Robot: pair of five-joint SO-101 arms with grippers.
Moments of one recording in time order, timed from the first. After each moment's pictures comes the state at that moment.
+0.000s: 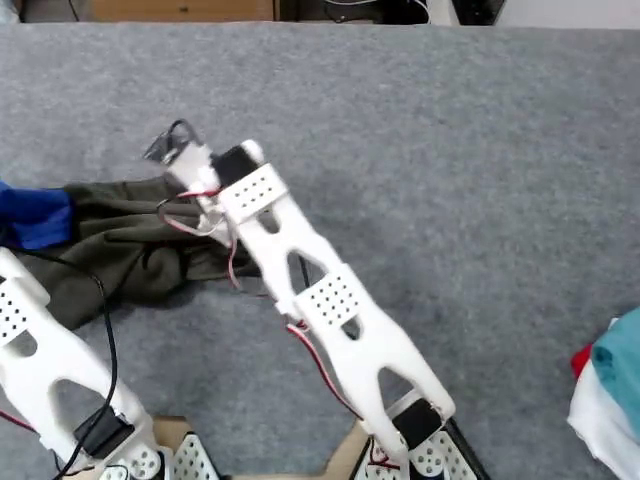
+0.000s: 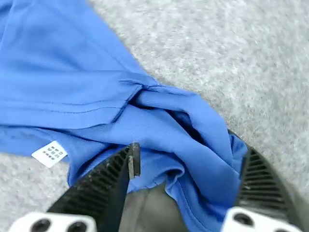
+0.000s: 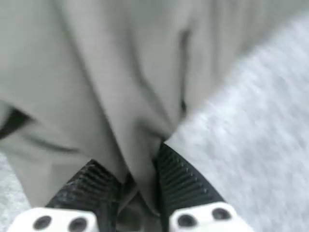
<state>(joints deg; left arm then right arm) -47.6 64.4 -94.4 100.3 -3.8 -38.9 76.0 -85.9 100.9 10.9</state>
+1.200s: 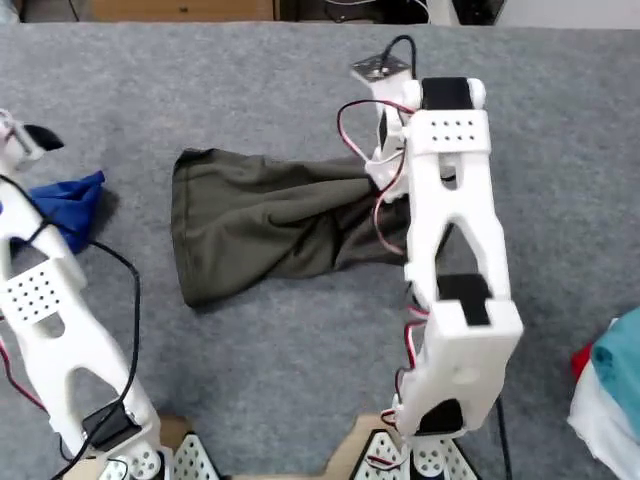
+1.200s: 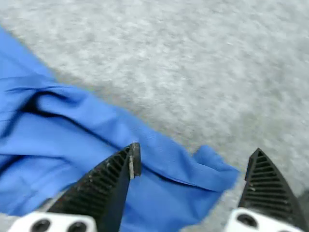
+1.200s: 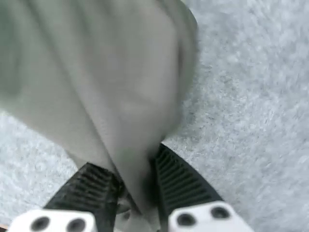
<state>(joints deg) -34.1 64.4 -94.1 100.3 -1.6 -8.0 19.7 -26.4 101.2 15.1</state>
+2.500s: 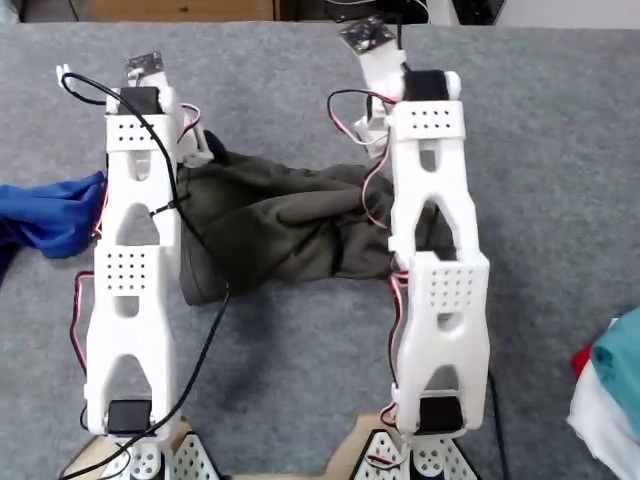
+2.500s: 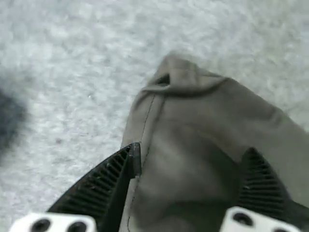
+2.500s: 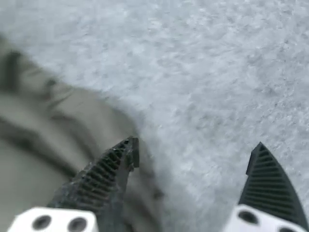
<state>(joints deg) -5.5 63.9 -78.2 100.3 8.5 -6.0 50.1 -59.7 87.3 14.8</state>
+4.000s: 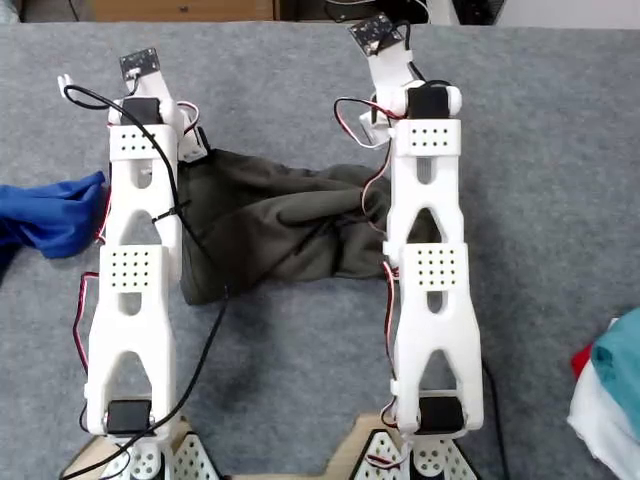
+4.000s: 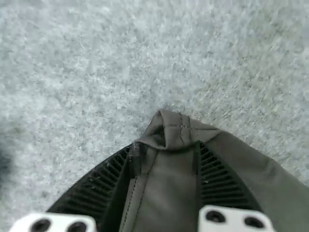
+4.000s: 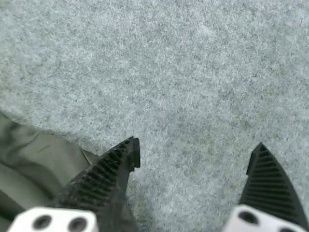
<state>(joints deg) -5.8 72.1 -85.4 90.9 8.6 -5.2 71.6 -92.4 90.0 14.8</state>
